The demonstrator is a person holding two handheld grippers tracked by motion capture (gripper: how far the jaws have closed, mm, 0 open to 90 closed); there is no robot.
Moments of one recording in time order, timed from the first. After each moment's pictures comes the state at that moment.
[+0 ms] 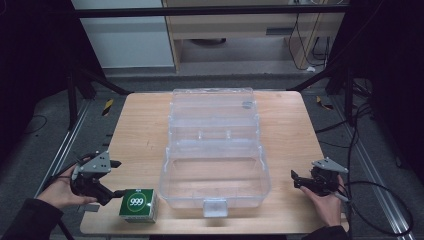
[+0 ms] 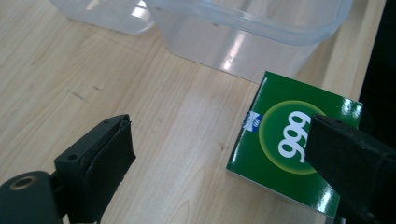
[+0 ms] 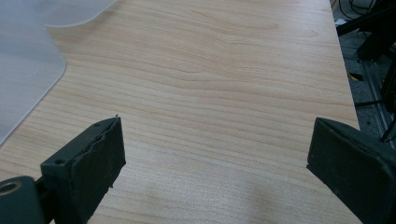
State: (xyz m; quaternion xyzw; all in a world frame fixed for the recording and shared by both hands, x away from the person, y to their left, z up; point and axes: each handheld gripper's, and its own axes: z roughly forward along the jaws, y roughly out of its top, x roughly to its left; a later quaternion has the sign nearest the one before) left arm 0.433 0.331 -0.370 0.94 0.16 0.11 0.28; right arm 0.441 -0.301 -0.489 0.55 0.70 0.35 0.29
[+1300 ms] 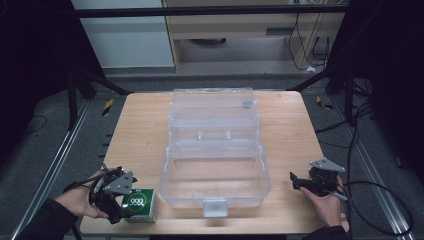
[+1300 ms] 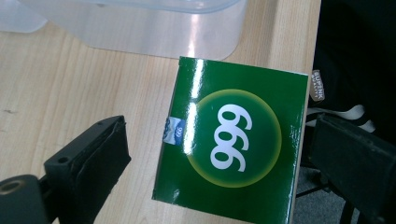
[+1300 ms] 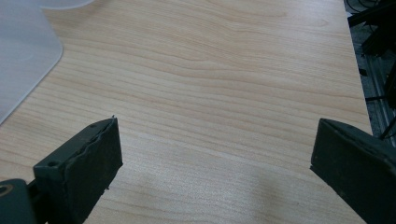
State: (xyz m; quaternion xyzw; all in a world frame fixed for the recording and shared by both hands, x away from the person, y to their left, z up) left arm 0.417 0.289 -0.399 0.97 0.06 0.06 0.21; right arm 0.443 -0.299 -0.493 0.55 0.71 0.33 0.28
